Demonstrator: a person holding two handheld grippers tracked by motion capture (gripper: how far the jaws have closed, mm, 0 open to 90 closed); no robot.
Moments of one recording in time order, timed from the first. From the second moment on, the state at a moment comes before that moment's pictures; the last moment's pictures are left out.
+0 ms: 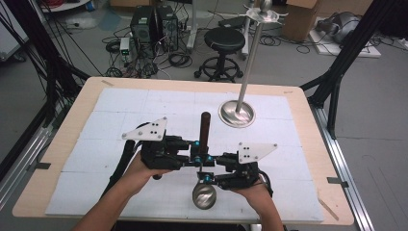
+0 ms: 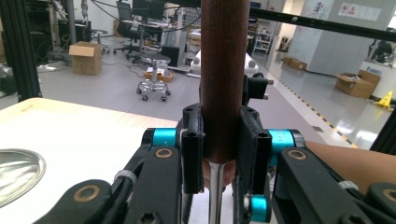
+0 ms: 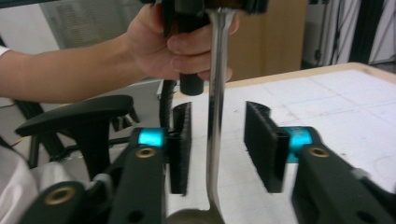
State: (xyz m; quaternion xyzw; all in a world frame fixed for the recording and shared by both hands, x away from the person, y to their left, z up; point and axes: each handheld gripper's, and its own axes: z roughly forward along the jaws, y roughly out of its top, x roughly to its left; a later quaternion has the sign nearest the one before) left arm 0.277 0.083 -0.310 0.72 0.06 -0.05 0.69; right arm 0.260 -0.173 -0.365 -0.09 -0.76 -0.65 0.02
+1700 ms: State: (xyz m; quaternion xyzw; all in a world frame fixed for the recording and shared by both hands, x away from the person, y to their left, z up) left arm 0.278 0.078 -0.306 0.74 0.20 0.07 0.64; right arm 0.247 -0.146 -0.359 -0.29 -0.78 -0.56 -0.08
